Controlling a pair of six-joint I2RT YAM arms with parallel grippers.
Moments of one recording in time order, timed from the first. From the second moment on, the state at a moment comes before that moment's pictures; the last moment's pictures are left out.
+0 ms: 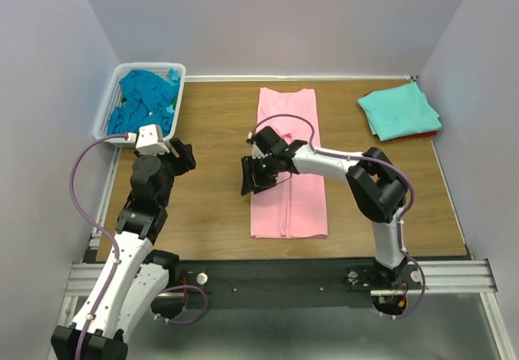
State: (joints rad) left arm -0.23 0.65 0.60 -0.11 -0.22 -0.33; right arm 0.81 2.03 1.39 -0.38 -0.37 0.55
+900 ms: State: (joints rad) left arm -0.55 1.11 0.74 -0.43 0.10 -0.46; right arm 0.64 1.28 0.73 -0.70 0.01 0.63
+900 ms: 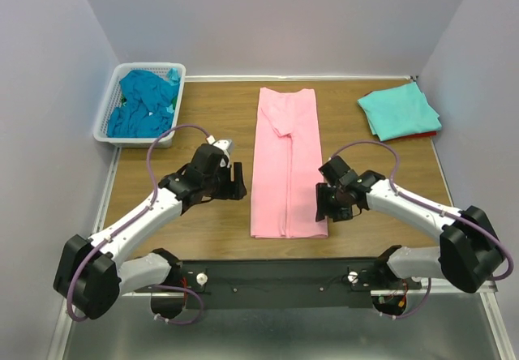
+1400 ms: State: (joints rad) left arm -0.67 1.16 0.74 -0.50 0.11 -0.53; right arm 0.64 1.33 0.69 -0.70 -0.04 0.63
